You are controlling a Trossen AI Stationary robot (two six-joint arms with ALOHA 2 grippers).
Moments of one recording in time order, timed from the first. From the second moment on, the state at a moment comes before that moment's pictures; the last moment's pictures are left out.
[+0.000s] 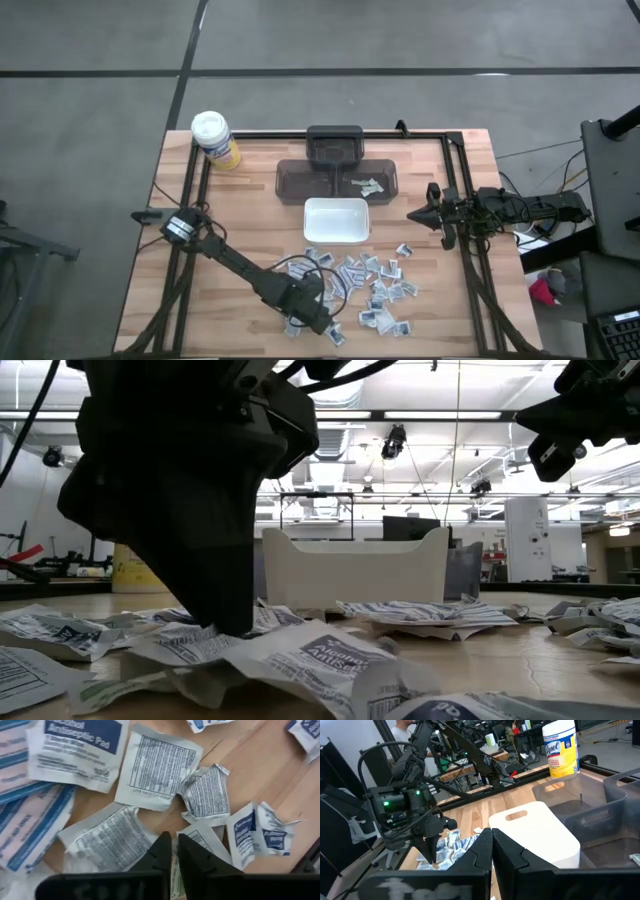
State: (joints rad) left arm -0.54 2.06 1.49 -0.55 -0.11 -1.38; right arm 0.13 0.15 0.17 -0.08 0.07 0.39
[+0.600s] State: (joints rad) left arm -0.54 2.03 1.47 -0.52 -0.14 -1.36; right arm 0.13 0.15 0.17 -0.08 0.07 0.39
